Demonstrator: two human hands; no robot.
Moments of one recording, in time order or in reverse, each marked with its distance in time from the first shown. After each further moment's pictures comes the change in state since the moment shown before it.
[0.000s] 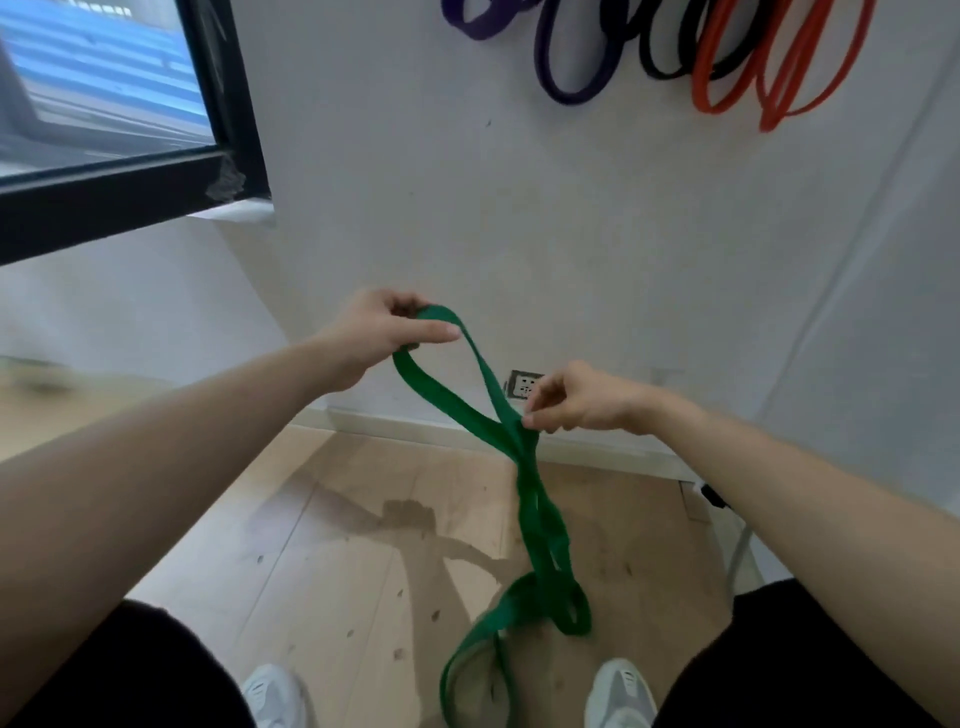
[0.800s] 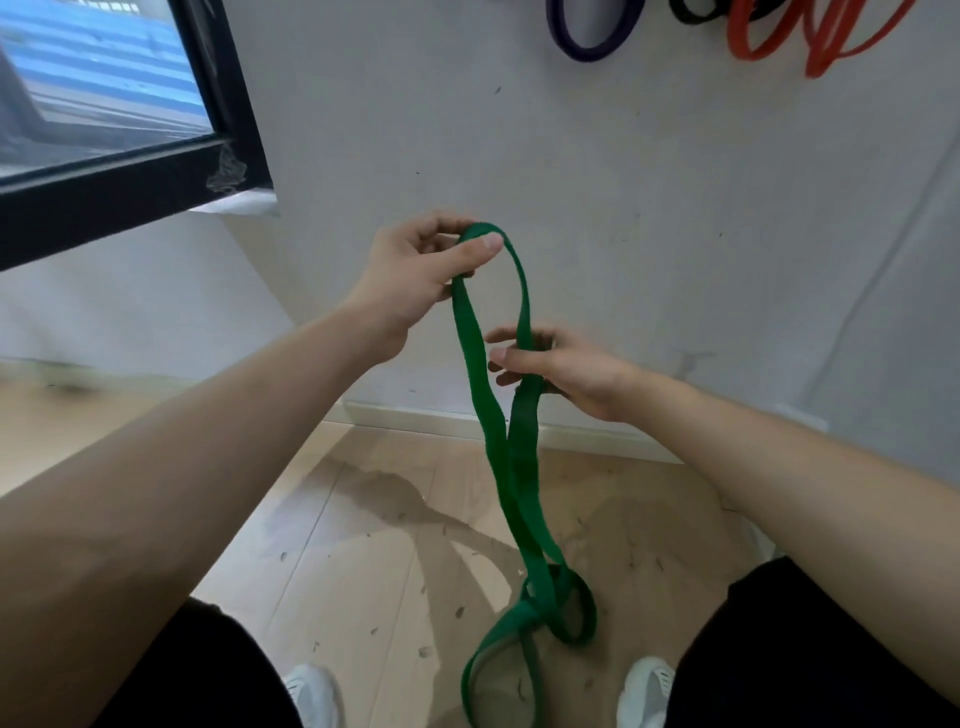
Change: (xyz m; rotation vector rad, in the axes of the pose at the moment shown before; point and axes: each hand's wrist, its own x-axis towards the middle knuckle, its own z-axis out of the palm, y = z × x) left_hand 0.015 0.039 0.023 -0.148 0.191 0.135; right_hand 0.035 -0.027 0.017 0.545 0.101 -0.140
